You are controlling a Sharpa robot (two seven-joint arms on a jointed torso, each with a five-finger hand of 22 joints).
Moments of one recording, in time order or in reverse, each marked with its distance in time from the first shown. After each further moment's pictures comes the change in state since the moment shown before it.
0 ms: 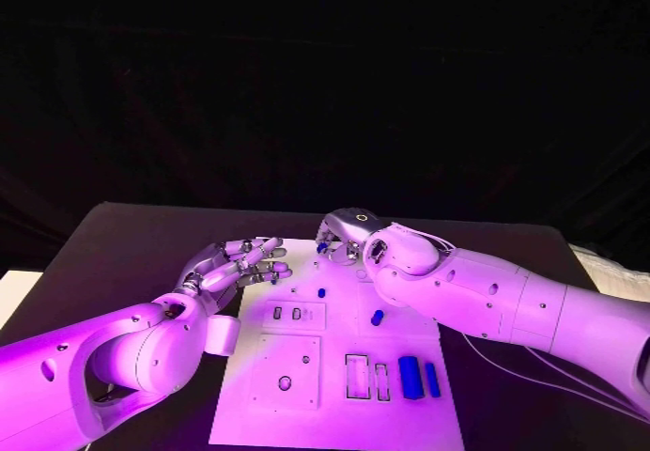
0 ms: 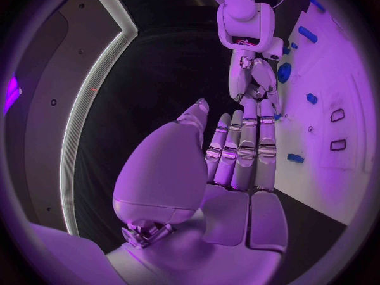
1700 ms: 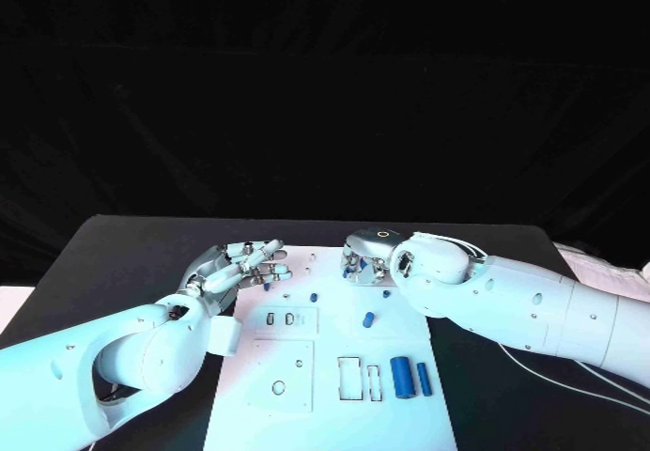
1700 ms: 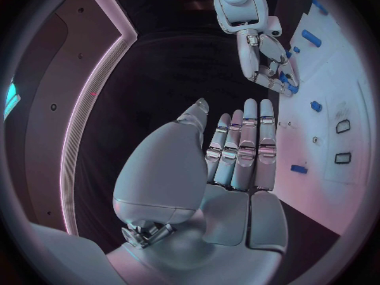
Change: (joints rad) left arm -0.009 0.010 0.000 -0.022 -0.001 -0.005 0.001; left_hand 0.000 0.000 -0.003 0.003 0.000 0.000 0.000 0.000 0.000 0.000 0.000 0.000 0.000 0.000 0.000 0.000 -0.002 0.000 0.000 0.000 0.000 0.001; right arm -0.011 -0.143 -0.018 0.118 0.020 0.182 0.035; right_hand -0.014 0.004 -0.018 -0.001 0.012 0.005 -0.004 0.004 0.001 0.004 -0.004 0.001 0.001 0.000 0.000 -0.011 -0.008 0.000 0.000 0.000 -0.011 -0.009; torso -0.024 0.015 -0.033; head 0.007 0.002
